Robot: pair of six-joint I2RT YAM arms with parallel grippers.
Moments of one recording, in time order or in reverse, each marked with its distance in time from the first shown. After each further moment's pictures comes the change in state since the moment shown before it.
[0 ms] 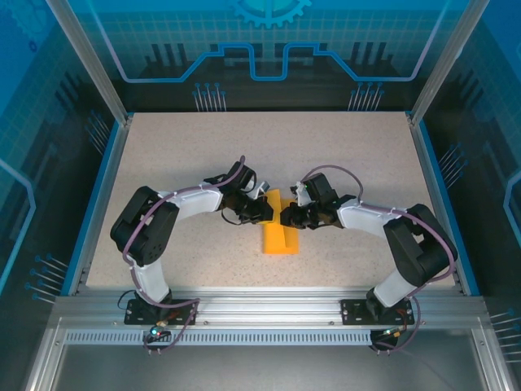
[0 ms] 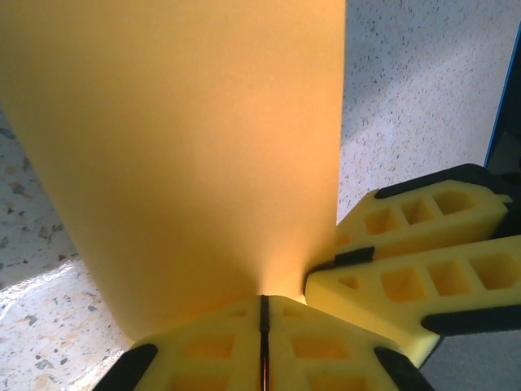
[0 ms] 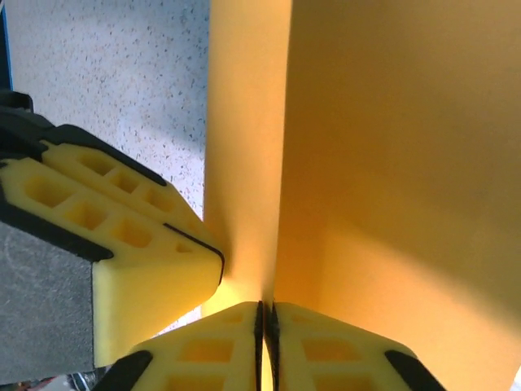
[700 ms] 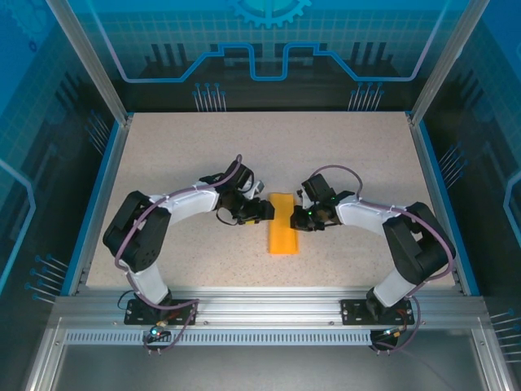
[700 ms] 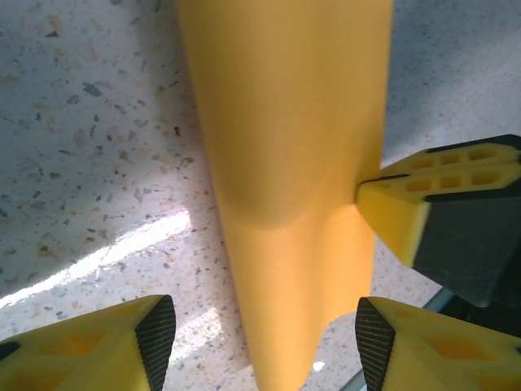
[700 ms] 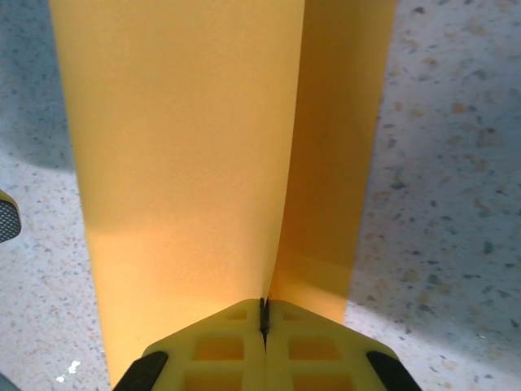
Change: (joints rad) left arm -0.003 -0.051 0.005 -0.117 -0.130 0.045; right arm 0.000 0.018 0.051 -0.225 0.215 -0.038
